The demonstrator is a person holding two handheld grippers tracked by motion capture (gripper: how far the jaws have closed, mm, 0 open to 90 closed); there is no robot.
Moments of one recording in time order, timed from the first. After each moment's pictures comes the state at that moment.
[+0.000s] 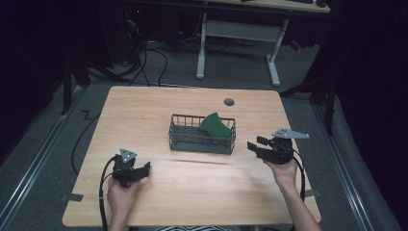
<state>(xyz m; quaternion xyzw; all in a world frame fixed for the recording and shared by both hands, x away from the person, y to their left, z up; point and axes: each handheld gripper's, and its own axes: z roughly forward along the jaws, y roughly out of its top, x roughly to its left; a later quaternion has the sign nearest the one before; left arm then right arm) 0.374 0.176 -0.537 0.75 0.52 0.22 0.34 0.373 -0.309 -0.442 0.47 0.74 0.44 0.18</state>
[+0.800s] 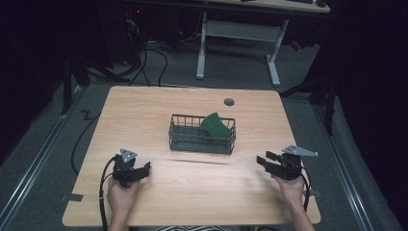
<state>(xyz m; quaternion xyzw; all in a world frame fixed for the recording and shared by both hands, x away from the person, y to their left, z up) 0.373 0.176 -0.537 0.75 0.52 0.22 0.34 0.343 -0.341 -0.486 0.51 0.72 0.44 0.17</state>
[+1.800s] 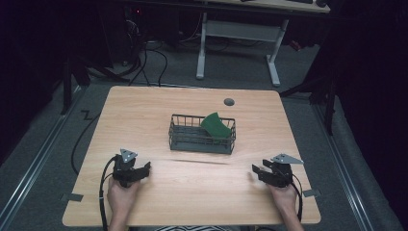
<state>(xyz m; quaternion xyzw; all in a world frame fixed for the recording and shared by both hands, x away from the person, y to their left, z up) 0.373 0.175 -0.537 0.75 0.52 0.22 0.34 0.338 -0.324 -0.523 0.52 0.75 0.37 0.20</state>
